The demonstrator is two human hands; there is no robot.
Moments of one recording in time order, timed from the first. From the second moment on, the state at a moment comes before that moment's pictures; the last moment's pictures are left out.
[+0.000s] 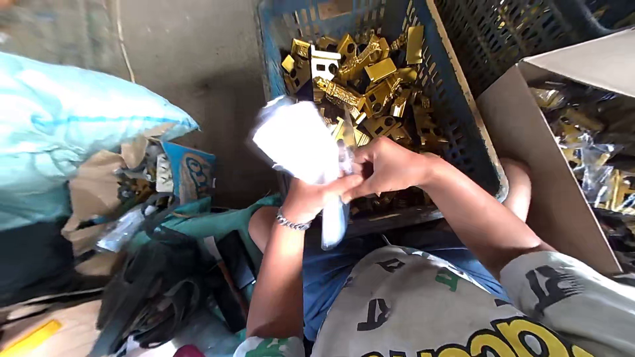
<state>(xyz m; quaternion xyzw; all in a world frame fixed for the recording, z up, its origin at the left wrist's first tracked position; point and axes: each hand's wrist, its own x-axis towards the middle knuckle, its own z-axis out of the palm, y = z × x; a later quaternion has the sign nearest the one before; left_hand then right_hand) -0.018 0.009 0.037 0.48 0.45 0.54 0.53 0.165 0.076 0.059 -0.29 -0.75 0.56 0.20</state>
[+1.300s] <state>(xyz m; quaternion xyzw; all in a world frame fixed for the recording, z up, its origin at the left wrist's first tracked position) -0.026 -0.002 0.022 0.31 0.52 0.75 0.25 0.181 0.068 -0.027 -0.41 -0.82 0.40 -0.03</state>
